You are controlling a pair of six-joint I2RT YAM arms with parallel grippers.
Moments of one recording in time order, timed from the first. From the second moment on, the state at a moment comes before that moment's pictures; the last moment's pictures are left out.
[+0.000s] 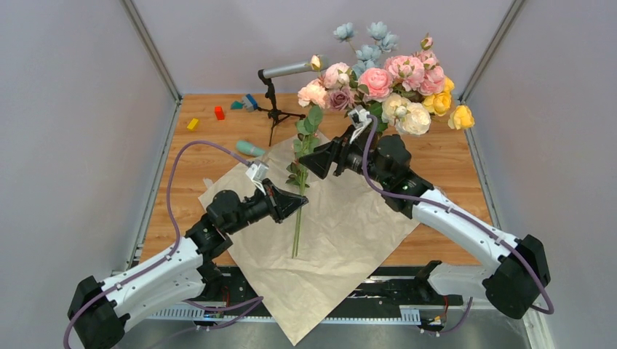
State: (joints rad) left arm -0.80 0.75 0.42 0.33 0.23 -0.63; right arm 0.71 1.19 0.93 0.28 -0.34 0.55
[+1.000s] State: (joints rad) left arm -0.80 0.81 0.49 0.06 0.15 -0.48; right arm 0.76 1.32 1.04 0.25 -0.39 0.32
